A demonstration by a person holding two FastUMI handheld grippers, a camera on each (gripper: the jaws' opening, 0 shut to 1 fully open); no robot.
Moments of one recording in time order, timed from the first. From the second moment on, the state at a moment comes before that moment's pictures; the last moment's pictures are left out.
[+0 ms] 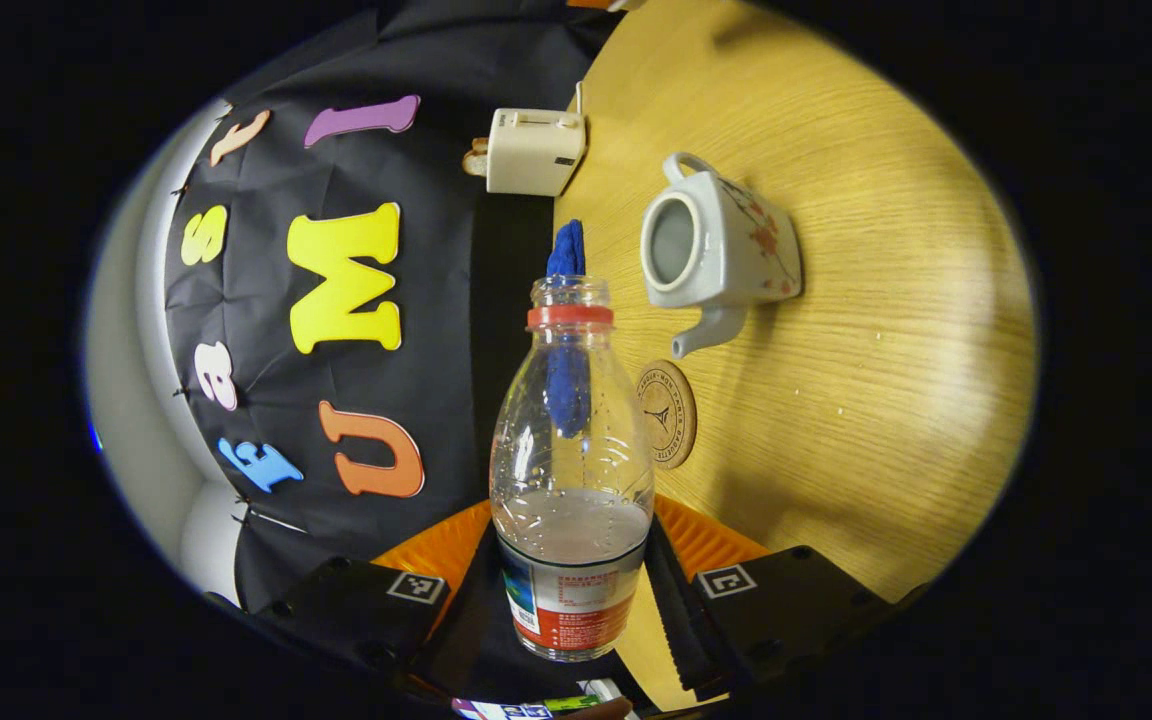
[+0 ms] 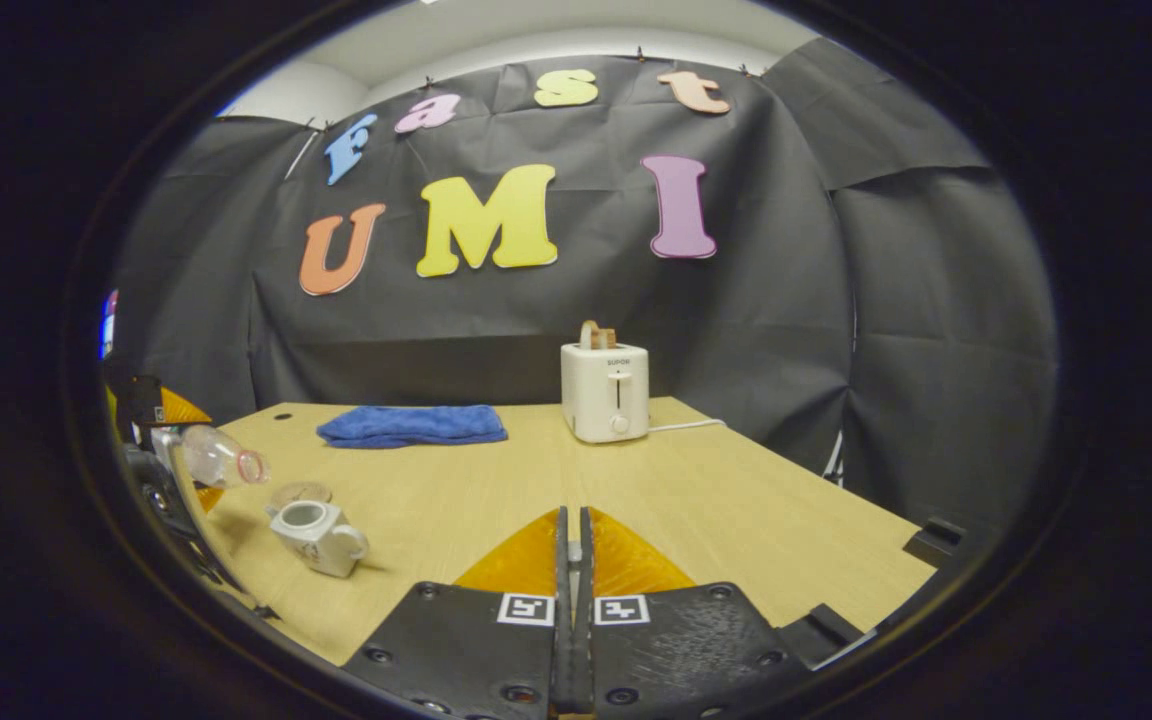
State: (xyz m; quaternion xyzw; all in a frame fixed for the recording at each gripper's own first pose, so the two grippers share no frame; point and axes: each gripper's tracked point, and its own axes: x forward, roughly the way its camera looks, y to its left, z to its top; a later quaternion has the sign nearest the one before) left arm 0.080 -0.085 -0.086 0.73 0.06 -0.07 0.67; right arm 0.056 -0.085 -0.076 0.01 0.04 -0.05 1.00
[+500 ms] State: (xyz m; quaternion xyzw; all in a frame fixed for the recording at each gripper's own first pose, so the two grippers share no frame) left arm 0.081 -0.097 -0.064 0.83 0.08 -0.05 0.56; right arm 0.057 -0.087 -0.078 0.01 0.05 -0.05 1.00
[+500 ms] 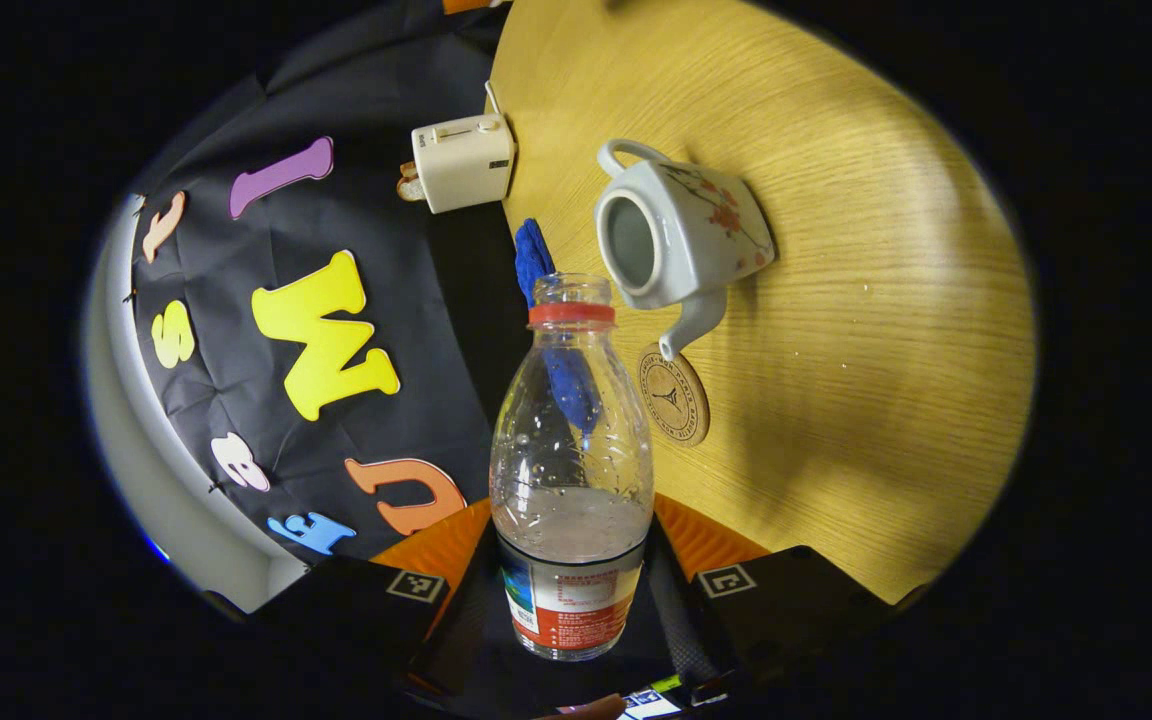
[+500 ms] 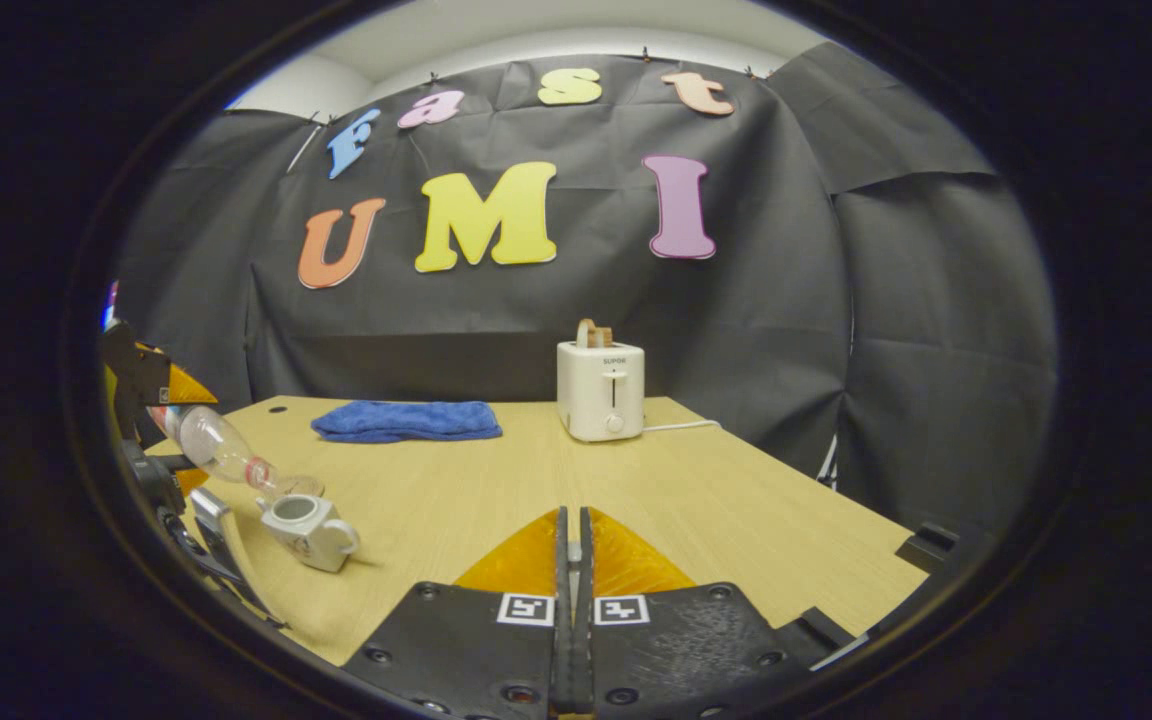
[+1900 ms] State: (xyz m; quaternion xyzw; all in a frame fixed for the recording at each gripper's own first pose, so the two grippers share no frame) left arm 0.076 -0.127 -0.044 0.90 0.06 -0.04 0.44; right arm 0.053 -0.085 -0.072 0.05 0.05 -0.03 1.00
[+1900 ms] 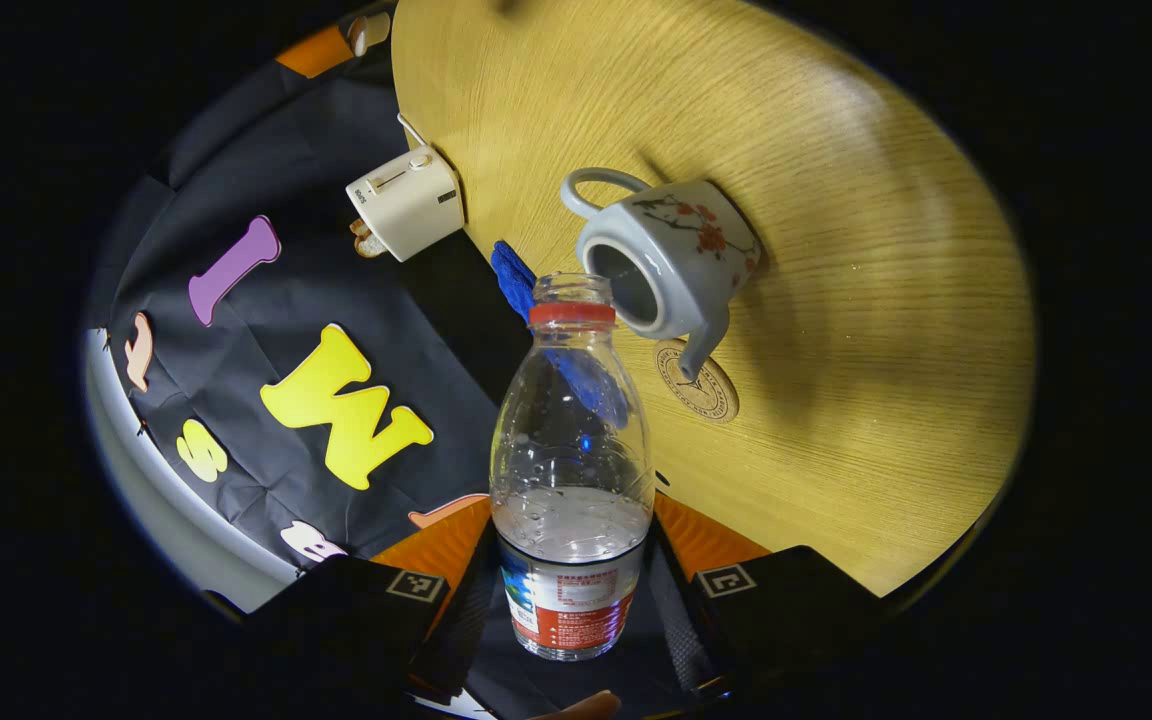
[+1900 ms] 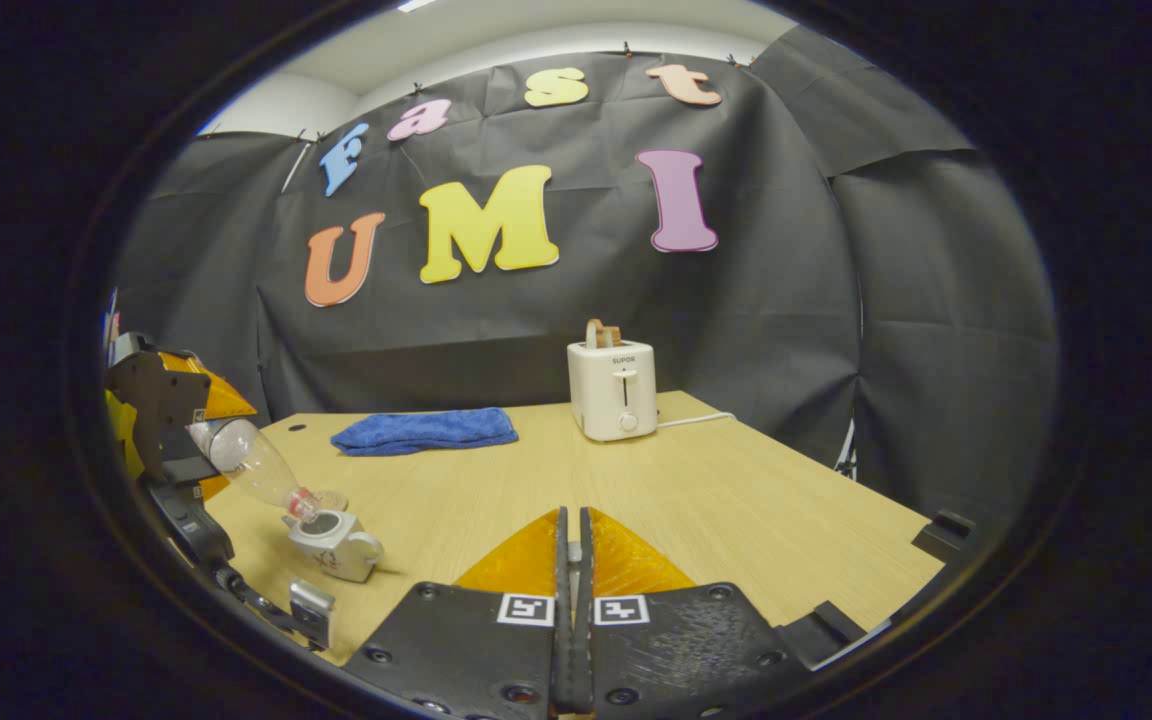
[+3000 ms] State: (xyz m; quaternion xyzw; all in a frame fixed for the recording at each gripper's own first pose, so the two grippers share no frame) left arm 0.113 -0.084 -0.057 0.49 0.10 -0.06 0.86; right arm 0.054 -0.115 -0.077 0.04 0.05 -0.07 0.99
